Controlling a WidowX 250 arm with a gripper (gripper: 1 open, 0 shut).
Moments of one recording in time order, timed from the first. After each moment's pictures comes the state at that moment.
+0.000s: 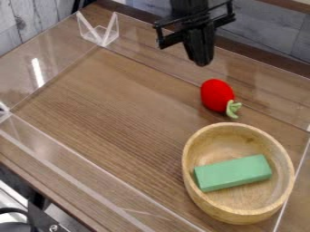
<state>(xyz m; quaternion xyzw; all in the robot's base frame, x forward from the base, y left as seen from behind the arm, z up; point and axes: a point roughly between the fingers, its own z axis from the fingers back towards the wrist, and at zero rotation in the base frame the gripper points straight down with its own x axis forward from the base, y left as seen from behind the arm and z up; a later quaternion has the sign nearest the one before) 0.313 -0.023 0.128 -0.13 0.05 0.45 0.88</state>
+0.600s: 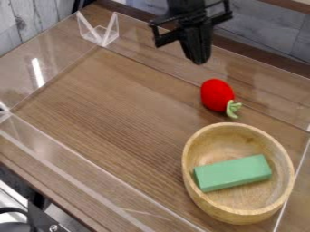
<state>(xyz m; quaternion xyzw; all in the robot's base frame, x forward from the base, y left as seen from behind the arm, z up) 0.307 -0.012 0.138 -0.13 0.04 0.46 0.88</state>
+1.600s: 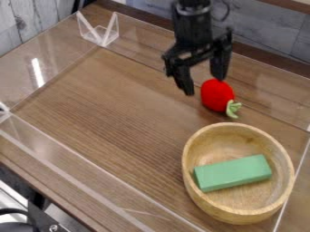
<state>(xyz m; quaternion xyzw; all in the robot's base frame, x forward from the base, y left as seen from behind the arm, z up) 0.321 -0.029 0.081 -0.09 0.01 0.50 0.86</state>
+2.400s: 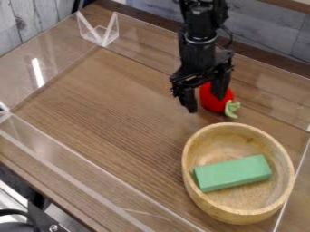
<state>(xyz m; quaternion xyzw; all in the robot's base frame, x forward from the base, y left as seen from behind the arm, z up) 0.333 -0.025 0.045 -0.07 0.00 0.52 0.85</state>
